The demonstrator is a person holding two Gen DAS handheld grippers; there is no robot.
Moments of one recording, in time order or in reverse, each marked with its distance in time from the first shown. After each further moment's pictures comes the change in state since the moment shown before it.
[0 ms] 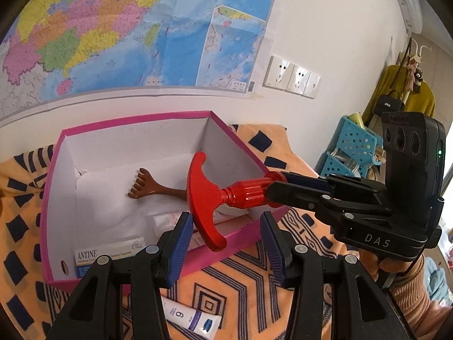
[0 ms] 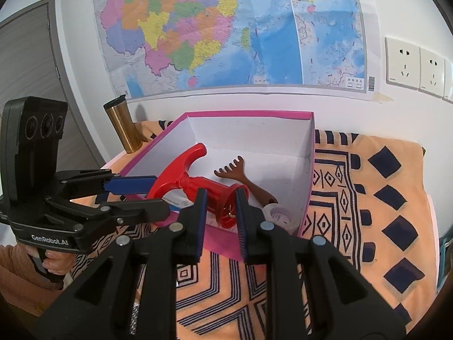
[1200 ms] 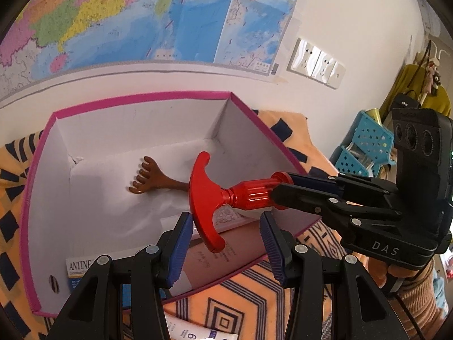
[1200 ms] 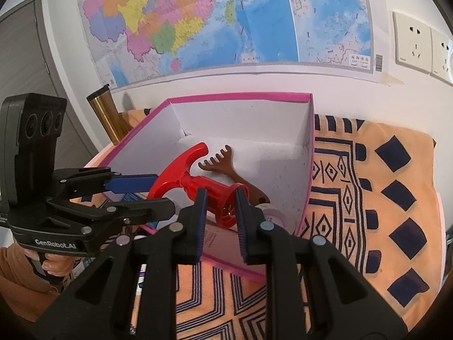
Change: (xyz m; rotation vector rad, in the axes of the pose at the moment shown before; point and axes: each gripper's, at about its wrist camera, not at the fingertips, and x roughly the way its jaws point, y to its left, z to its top) left arm 0.048 0.024 0.009 -0.048 0.086 0.032; right arm 0.042 -0.020 0.004 0.029 0.091 -0.015
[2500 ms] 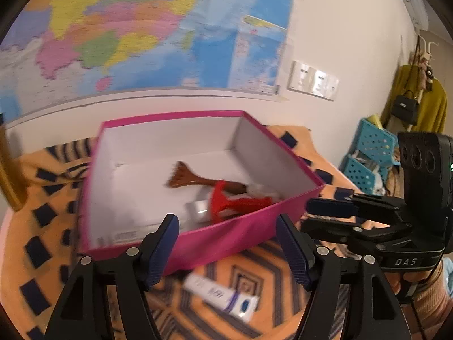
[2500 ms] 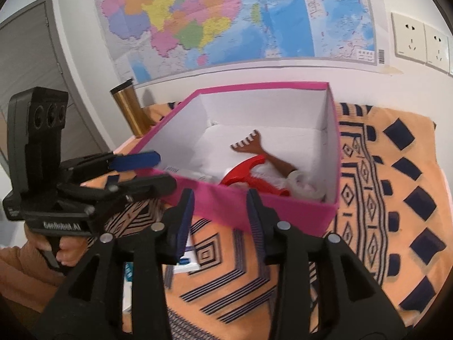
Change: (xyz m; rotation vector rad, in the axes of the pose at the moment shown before) left arm -0.075 0.007 -0.050 0.043 -0.150 0.100; right arm -0.030 0.051 -0.046 0.006 -0.026 0.063
